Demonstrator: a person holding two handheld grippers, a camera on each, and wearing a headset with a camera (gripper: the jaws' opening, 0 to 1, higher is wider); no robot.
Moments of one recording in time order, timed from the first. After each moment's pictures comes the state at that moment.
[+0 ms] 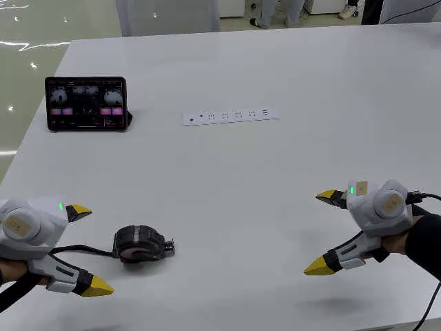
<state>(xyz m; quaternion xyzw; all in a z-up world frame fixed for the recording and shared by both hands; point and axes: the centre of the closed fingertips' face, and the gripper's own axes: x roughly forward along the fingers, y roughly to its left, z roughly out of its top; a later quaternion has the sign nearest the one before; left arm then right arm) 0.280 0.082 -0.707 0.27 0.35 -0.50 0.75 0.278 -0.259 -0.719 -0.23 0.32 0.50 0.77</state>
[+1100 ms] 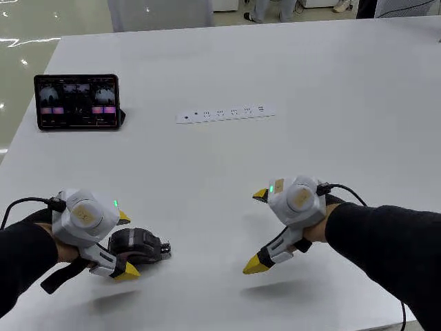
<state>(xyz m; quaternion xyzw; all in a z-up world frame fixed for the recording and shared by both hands) 0.300 0.037 -0.750 0.32 0.38 -0.54 0.68 0.302 -0.144 -0.745 -0.24 0.32 0.56 0.72</state>
